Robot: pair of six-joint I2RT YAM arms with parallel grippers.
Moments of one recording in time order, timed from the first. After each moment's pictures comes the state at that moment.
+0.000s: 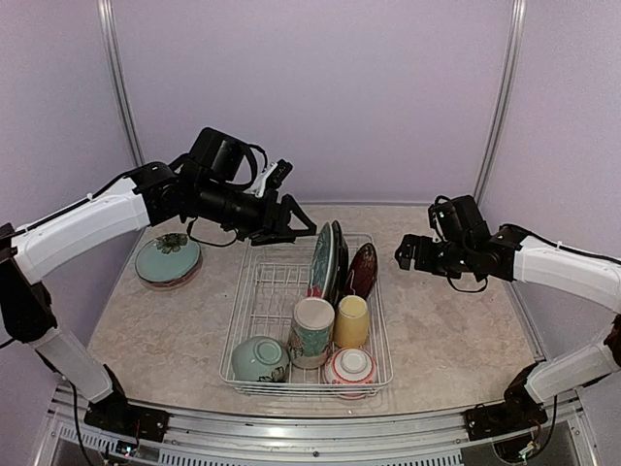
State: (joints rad) left arm -0.77 1.54 1.52 -0.60 0.45 -0.58; right arm 0.61 1.29 0.92 -0.36 0.20 0.60
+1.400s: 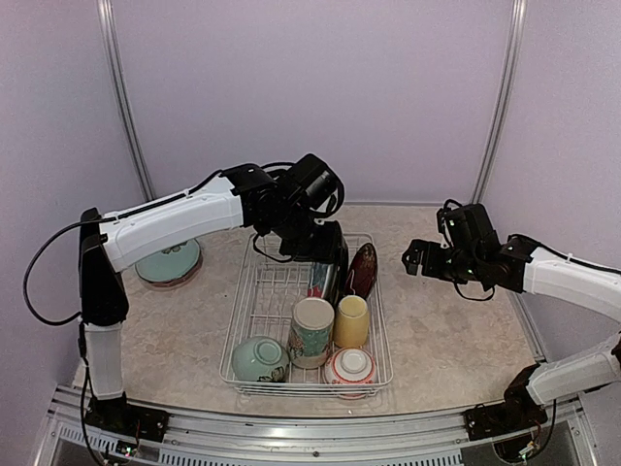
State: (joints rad) left arm -0.97 2.01 1.98 -0.93 -0.06 -0.61; right arm 0.61 1.20 0.84 -0.33 0.22 0.59
